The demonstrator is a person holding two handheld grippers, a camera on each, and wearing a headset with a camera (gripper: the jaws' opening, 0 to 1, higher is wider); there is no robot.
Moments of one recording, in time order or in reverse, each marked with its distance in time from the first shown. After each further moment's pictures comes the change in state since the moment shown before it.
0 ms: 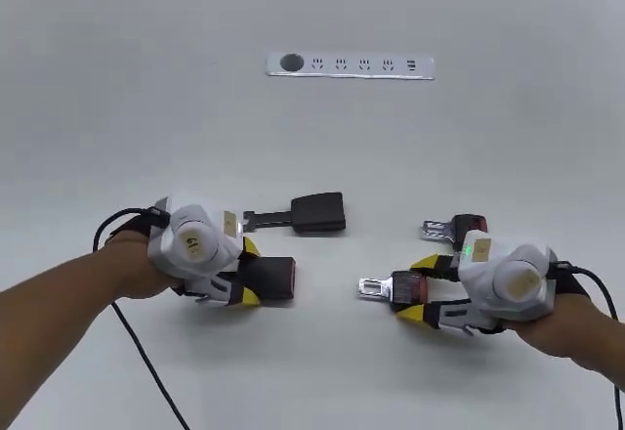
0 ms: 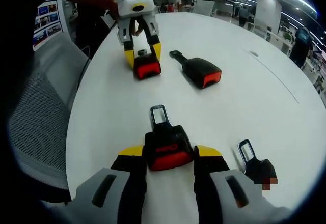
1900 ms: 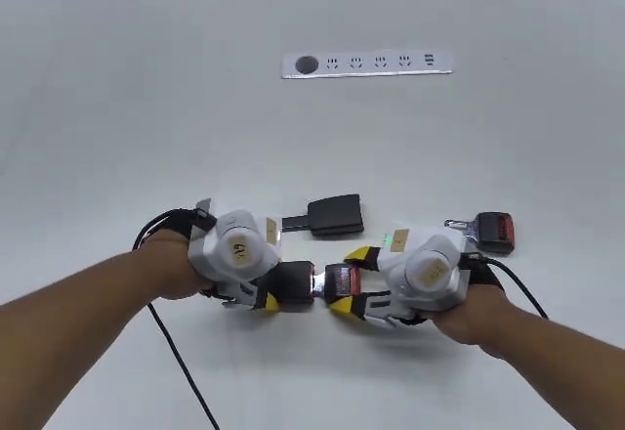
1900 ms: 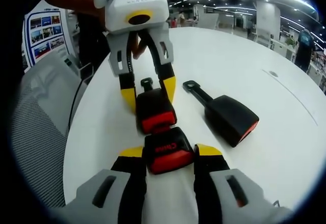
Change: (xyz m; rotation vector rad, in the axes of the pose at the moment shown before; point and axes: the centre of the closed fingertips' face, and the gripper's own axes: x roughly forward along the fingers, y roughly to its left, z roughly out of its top) left arm 0.003 -0.001 -0.003 0.043 0.165 -0.025; right arm 0.062 0.024 0.080 0.030 -0.152 0.062
